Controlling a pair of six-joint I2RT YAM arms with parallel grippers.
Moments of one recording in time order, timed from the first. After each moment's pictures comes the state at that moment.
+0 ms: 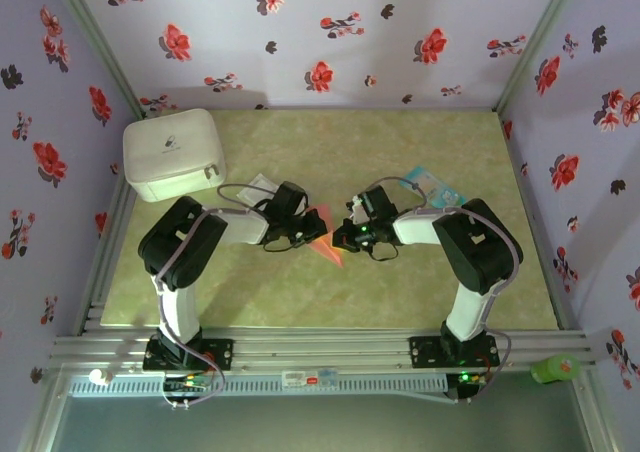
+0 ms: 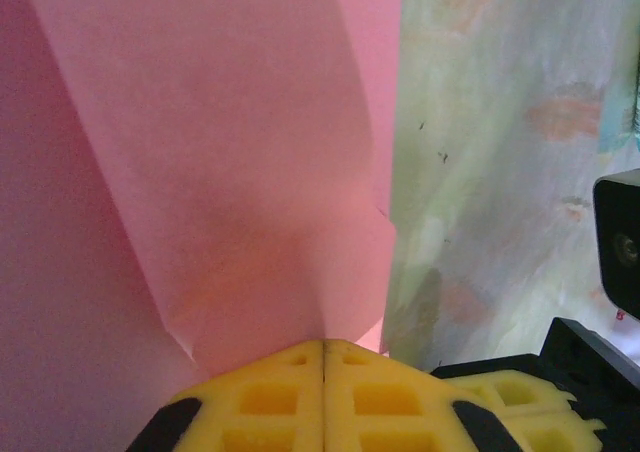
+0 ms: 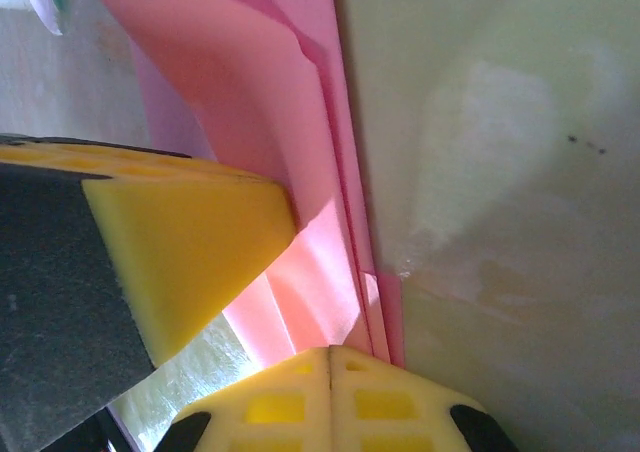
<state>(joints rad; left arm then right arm) -0.68 1.90 0.94 0.10 0.38 -0.99 0.55 1.80 0.80 -0.01 -0.61 0.71</state>
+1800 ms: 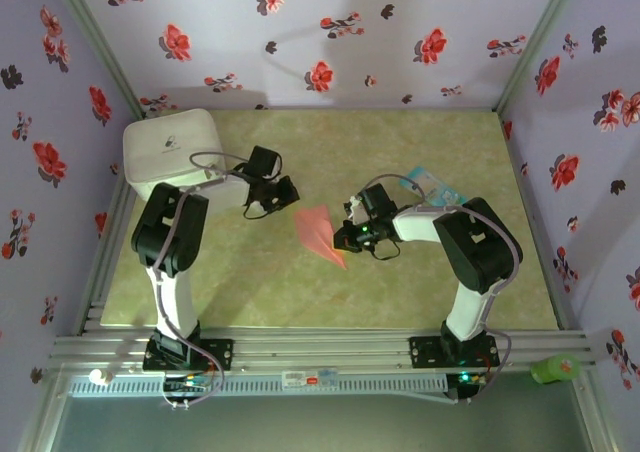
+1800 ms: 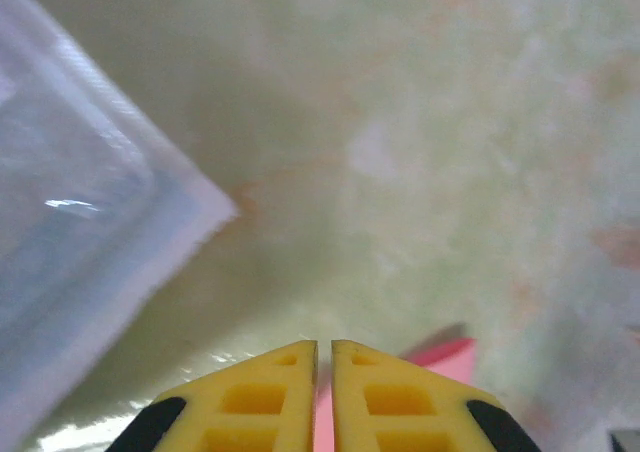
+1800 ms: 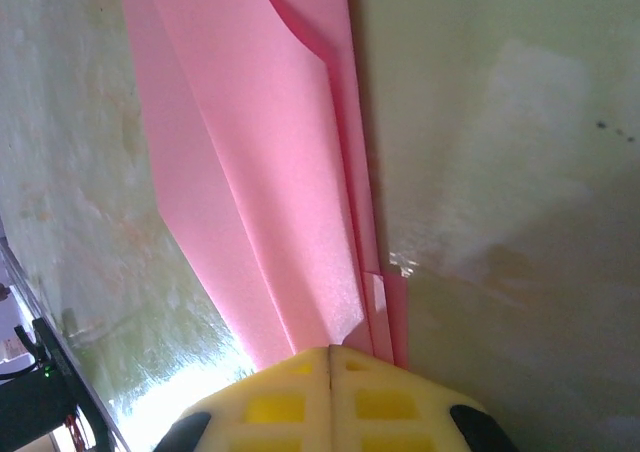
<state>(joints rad) -0.46 1.93 1.21 -0.24 0.31 -0.78 0.54 1.80 0.83 -0.11 -0.63 0.59</state>
